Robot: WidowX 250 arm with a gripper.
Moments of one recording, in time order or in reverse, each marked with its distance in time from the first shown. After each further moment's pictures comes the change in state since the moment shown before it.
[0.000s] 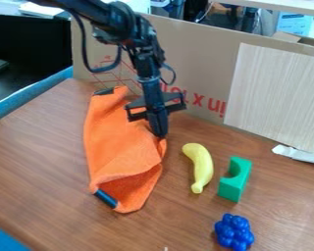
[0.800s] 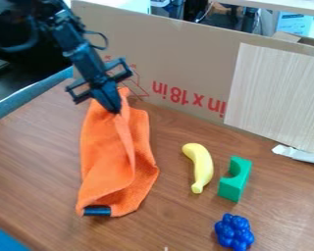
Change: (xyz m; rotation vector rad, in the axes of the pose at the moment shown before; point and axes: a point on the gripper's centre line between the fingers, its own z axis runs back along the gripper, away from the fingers) arm -0.010 0.070 0.078 -0.258 0.004 0.007
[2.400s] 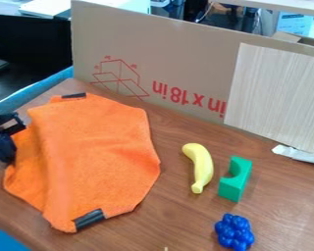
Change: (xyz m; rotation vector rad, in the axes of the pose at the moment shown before) arm -0.010 0.194 0.013 0.186 -0.062 0.116
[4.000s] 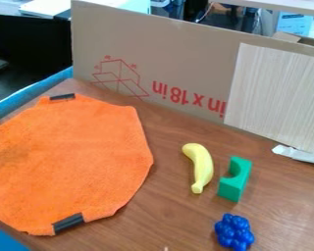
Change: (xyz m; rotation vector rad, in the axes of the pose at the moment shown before) arm 0.001 0.029 0.042 0.198 -0.159 0.086
